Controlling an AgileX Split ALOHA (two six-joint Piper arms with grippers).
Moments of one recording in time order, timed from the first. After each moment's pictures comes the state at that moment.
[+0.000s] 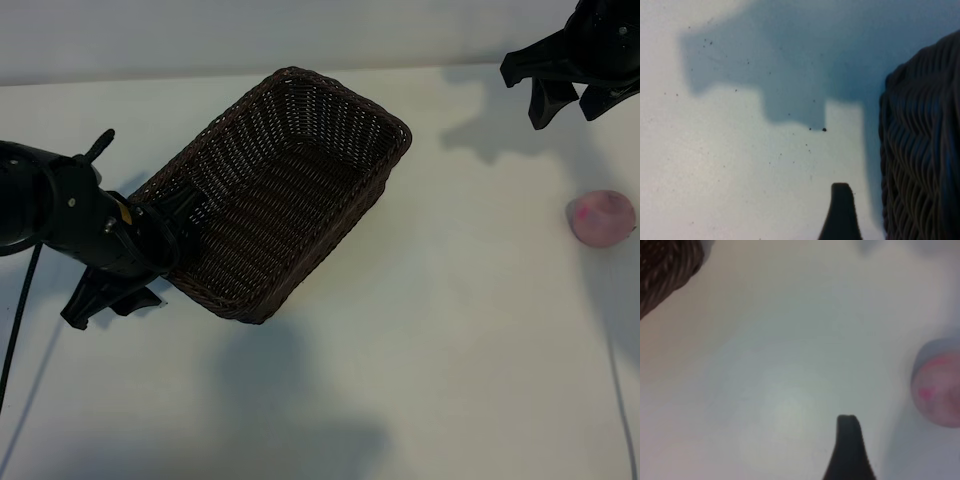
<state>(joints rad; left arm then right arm) -0.36 1.63 -0.81 -0.03 0.44 -1.16 0.28 1.83 -1.64 0.08 1.22 0.01</state>
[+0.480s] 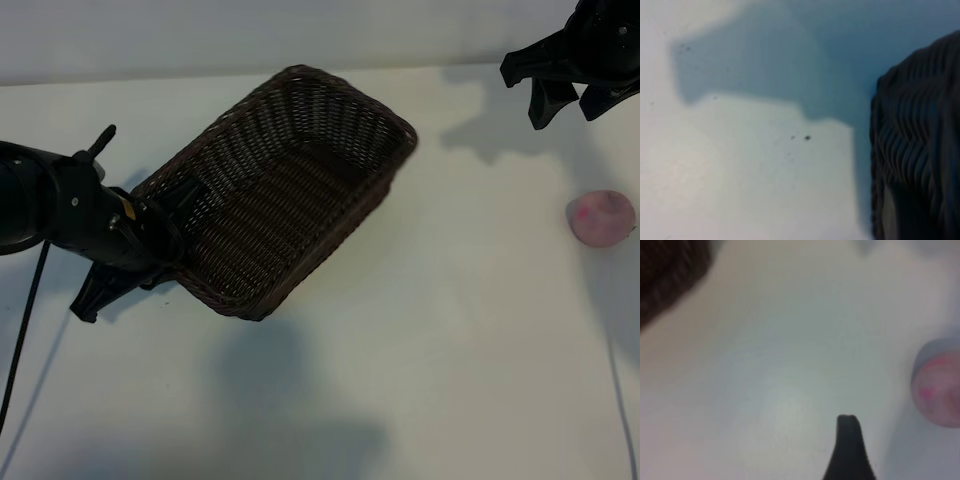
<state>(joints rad) -0.36 1.64 -0.81 -0.05 0.38 -1.15 0.28 1.83 -1.64 0.08 1.22 0.01</state>
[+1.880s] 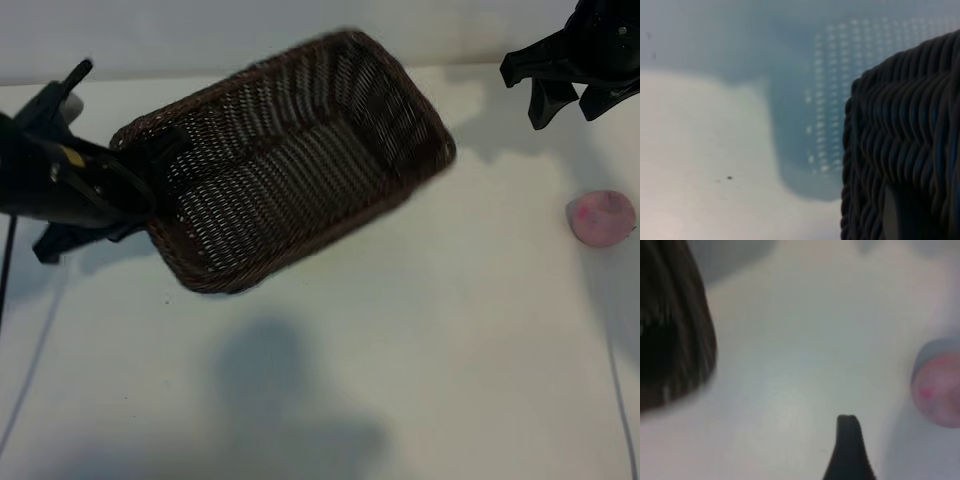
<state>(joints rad) -0.28 1.47 -0.90 -0.25 0.47 -0.60 0.28 1.83 -1.64 0.08 1.22 0.01</state>
